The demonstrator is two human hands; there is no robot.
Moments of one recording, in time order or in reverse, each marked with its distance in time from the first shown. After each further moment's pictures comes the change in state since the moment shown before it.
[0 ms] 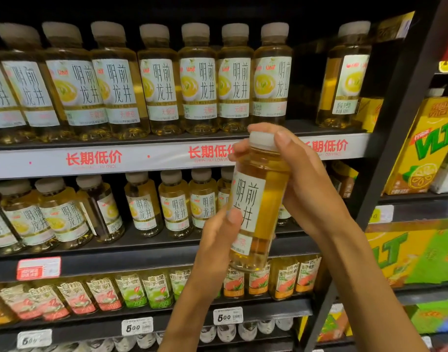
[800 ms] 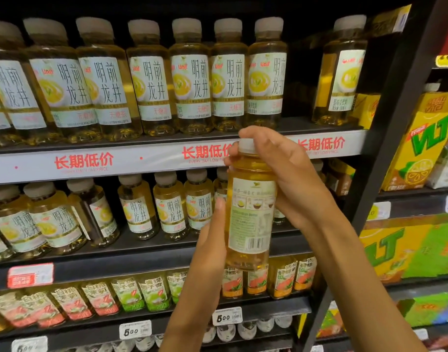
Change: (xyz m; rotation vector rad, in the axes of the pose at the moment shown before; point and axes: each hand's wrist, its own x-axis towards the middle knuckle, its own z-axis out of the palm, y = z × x) left_hand -0.002 -0.003 0.001 -0.037 0.077 -0.230; right_hand 0.011 0.009 -0.001 0.104 0.024 0.075
